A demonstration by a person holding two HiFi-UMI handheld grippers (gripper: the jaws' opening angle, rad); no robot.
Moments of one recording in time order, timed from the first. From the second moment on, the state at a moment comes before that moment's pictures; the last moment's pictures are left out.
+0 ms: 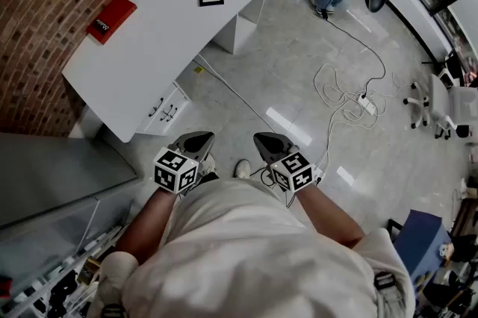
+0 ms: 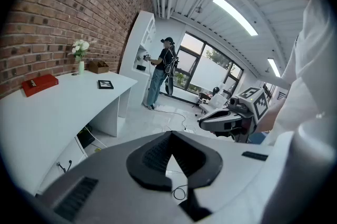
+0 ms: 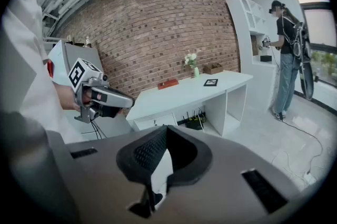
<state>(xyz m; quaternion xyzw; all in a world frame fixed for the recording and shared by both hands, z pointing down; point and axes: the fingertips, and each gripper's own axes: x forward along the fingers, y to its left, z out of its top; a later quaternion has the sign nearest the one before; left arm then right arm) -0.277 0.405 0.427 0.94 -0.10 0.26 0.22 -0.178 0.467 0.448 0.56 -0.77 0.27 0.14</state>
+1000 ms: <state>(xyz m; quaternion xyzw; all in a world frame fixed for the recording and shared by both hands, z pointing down) -0.222 0.426 0.418 0.94 -0.15 0.24 0.18 -0.093 0.499 0.431 0.60 -0.77 0.21 0.09</state>
